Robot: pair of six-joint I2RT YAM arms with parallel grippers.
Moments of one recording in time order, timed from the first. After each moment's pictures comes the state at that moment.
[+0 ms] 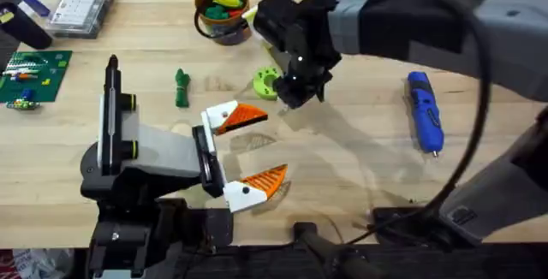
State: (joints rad) left arm 0.00 0.00 0.00 -0.11 1.26 -0.05; right arm 0.75 1.88 1.41 -1.00 0.03 0.10
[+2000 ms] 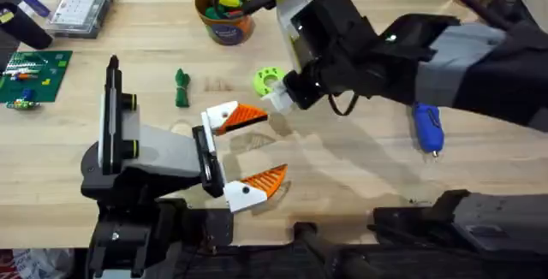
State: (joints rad) left arm 0.00 0.00 0.00 -0.12 1.25 -0.05; right arm 0.75 1.51 1.03 -0.50 0.03 0.10
